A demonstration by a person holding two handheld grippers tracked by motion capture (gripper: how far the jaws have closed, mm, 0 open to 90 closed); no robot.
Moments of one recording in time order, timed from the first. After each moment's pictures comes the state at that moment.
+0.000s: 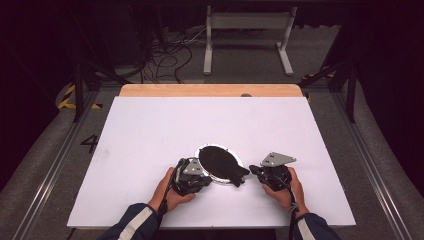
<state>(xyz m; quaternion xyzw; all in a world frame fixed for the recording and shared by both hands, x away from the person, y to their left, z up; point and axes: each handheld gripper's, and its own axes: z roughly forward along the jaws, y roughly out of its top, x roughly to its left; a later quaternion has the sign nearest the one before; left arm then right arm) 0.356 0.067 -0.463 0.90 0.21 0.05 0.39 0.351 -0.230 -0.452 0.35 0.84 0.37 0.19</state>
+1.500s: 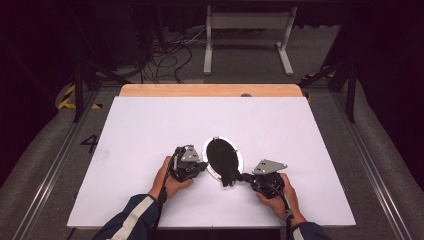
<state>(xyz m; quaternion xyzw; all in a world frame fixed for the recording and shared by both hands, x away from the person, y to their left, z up) 0.394 0.075 -0.464 0.89 0.23 0.10 0.38 0.333 -0.209 -0.459 0.34 0.85 0.36 0.17</state>
